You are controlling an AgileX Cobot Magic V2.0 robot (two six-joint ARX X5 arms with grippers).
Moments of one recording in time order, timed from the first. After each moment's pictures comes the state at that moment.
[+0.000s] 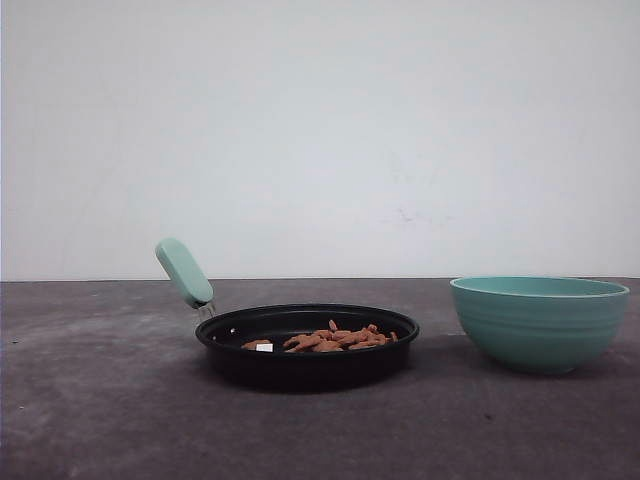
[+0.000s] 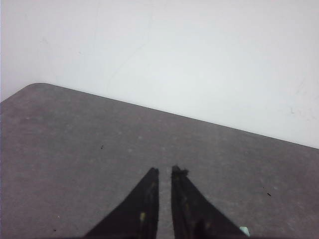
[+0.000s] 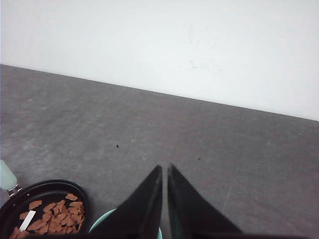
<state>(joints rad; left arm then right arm) -0.47 0.34 0.96 -0.77 -0.52 -0.30 0.29 0.52 0.95 -0.63 0.00 0.02</state>
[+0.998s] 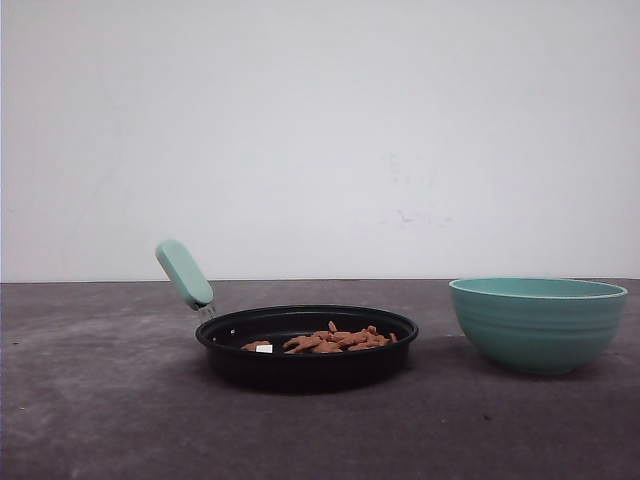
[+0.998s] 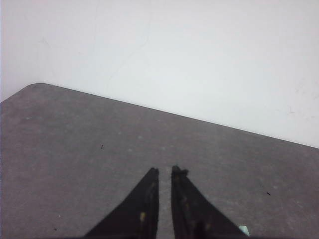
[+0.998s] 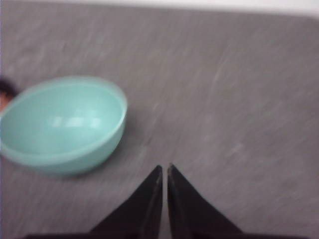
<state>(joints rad) -0.47 0.34 0.96 -0.77 -0.52 -0.30 0.09 0.01 0.10 -0.46 -0.11 0.03</state>
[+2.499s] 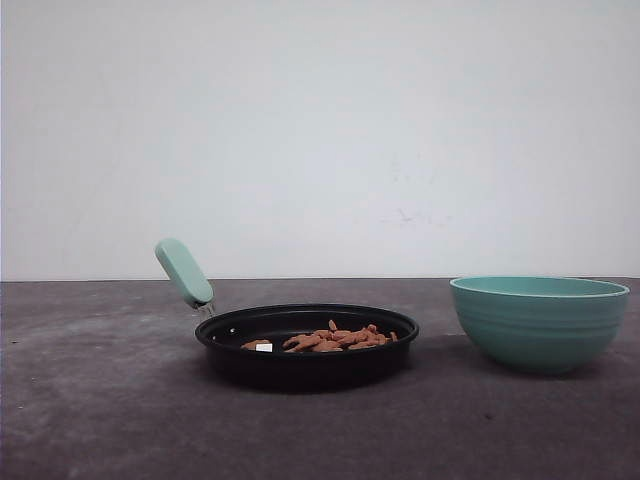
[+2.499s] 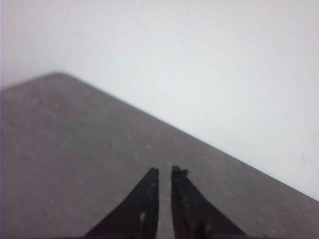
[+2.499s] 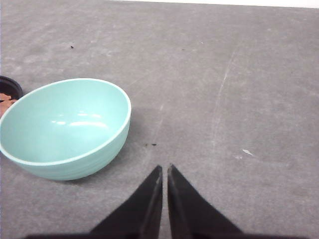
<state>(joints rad) -0.35 0.23 0.80 -0.67 -0.52 -0.52 0.06 0.00 0.09 -0.40 -0.13 0.03</state>
